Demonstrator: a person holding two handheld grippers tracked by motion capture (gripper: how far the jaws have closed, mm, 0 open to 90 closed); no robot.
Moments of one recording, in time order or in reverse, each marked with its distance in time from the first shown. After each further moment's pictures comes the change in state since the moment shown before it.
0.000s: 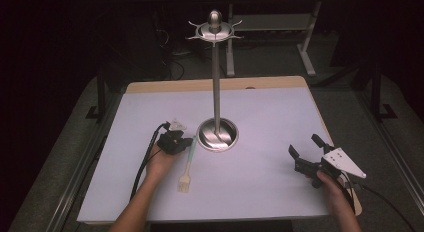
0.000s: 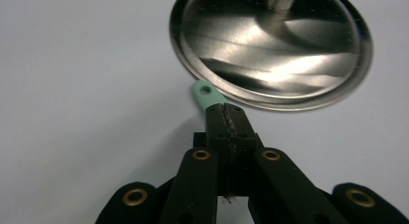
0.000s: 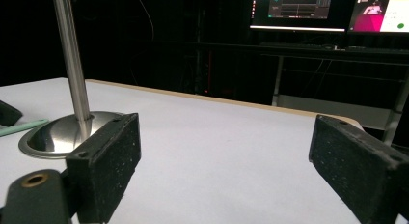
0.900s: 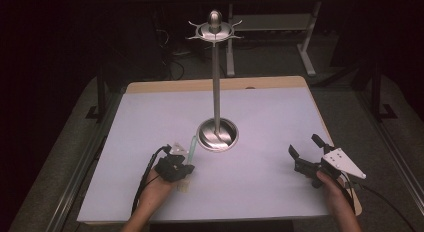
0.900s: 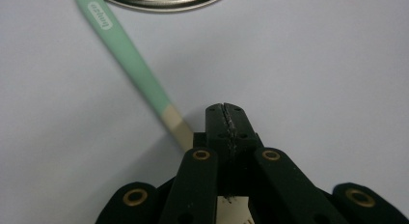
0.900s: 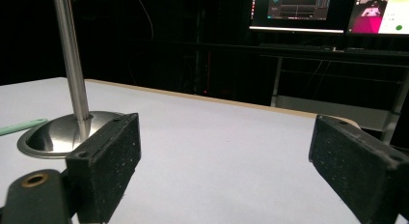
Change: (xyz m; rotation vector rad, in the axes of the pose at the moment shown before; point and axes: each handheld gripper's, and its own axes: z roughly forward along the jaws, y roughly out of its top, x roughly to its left) left arm -0.062 -0.031 -0.040 0.130 -0.071 -0.016; right arm 0.001 0.000 0.000 -0.003 -0.005 -0.009
